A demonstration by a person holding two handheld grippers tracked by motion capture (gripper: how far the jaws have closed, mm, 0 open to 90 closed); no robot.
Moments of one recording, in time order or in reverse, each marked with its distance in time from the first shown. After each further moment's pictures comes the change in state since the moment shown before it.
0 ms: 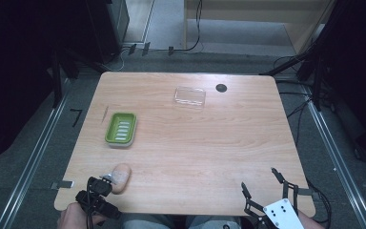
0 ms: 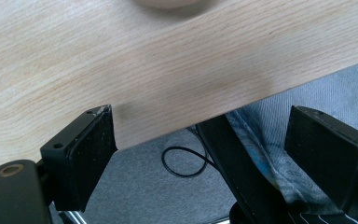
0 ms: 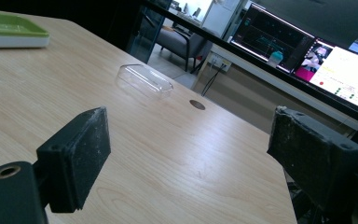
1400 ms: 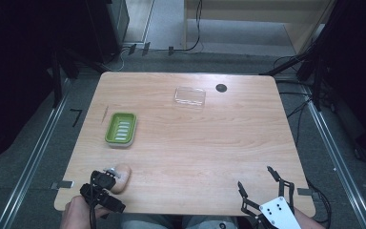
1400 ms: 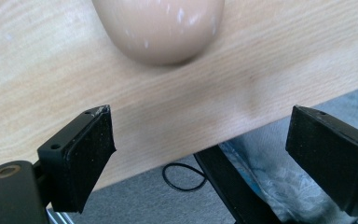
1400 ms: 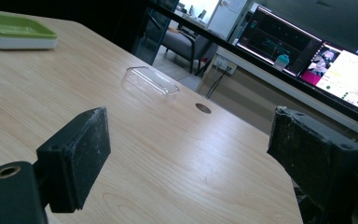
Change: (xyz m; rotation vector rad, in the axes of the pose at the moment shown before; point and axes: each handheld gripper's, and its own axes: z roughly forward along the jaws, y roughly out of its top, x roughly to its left) left arm -0.001 0.016 -0.009 -0.057 -0.005 0.019; right arm 0.004 0.003 0.006 -0.007 0.022 -0.010
